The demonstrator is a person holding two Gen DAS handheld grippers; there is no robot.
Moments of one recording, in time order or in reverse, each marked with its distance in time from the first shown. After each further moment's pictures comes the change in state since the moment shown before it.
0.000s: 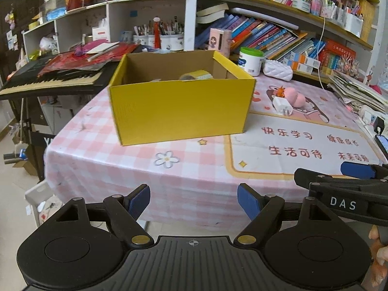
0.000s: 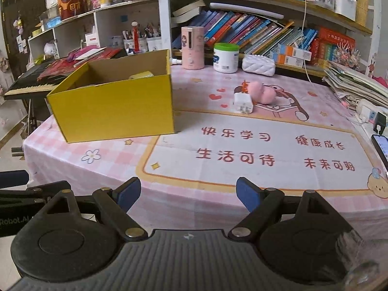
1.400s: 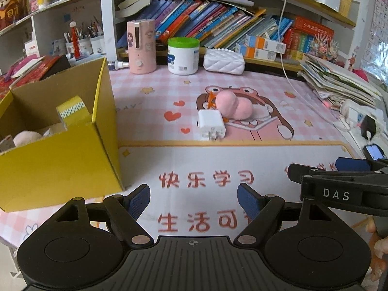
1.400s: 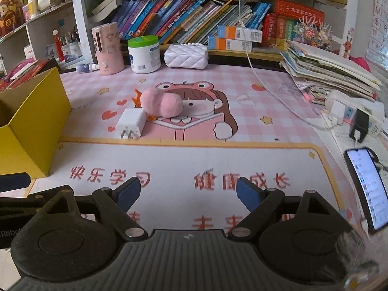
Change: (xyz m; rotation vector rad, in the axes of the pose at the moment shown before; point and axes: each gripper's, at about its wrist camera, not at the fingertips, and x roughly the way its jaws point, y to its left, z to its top) left arm 0.123 -0.173 0.089 0.089 0.053 -0.086; right arm 0.096 -0.201 0.071 0.090 0.067 -0.093
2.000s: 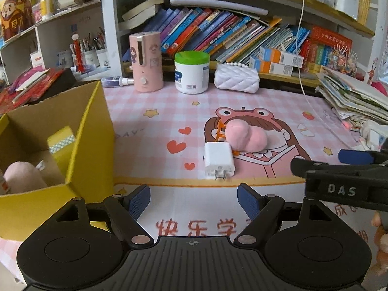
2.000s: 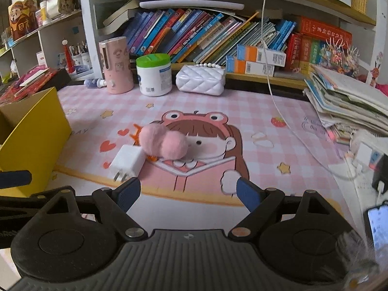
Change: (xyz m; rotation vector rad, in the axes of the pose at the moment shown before) left arm 0.042 -0.015 0.045 -0.016 -0.039 0.075; right arm 0.048 -0.019 0.058 -0.070 -0.065 0.084
